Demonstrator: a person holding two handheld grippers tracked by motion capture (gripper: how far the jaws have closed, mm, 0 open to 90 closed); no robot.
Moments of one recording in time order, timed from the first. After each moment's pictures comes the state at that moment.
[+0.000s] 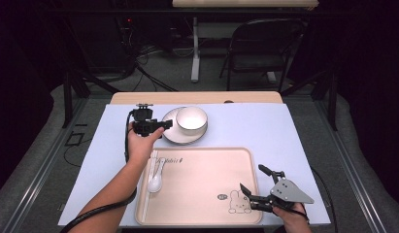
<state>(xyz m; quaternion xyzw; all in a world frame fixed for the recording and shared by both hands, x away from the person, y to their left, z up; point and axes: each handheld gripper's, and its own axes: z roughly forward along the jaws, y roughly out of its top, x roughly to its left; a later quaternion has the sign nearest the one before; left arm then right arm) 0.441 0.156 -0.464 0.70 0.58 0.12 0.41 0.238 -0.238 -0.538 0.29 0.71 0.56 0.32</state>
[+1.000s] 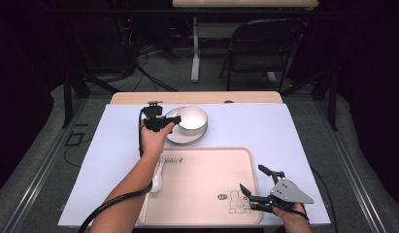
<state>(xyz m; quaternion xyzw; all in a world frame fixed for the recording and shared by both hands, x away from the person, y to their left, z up) 0.471 0.130 -0.487 0.68 0.60 0.12 0.41 0.238 -0.238 -0.537 0.29 0.71 0.56 0.31</state>
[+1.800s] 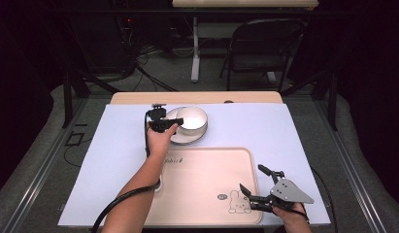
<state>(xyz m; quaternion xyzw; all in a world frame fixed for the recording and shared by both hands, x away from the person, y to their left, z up) 0.487 0.120 -0.516 0.67 0.62 0.11 0.40 0.238 -0.238 -0.537 0.29 0.71 0.56 0.31</state>
